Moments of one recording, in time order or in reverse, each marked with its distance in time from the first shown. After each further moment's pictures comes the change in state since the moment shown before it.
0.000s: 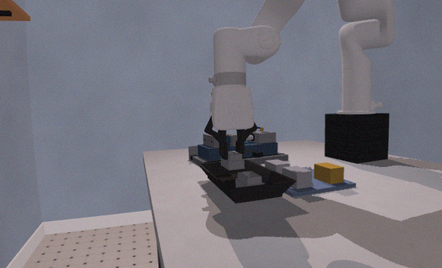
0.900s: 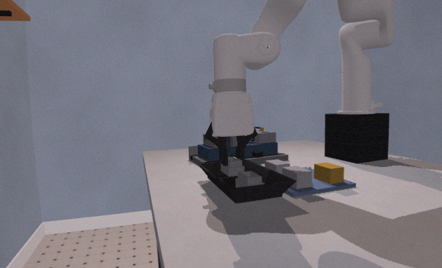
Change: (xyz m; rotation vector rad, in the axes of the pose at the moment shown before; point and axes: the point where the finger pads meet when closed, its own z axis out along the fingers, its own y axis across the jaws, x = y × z) arm 0.000 -0.001 0.015 0.000 0.000 0.000
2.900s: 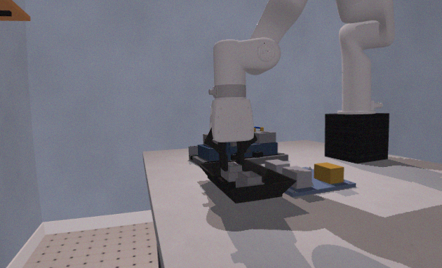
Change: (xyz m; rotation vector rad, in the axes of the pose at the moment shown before) arm 0.000 0.000 0.013 0.000 0.000 0.000
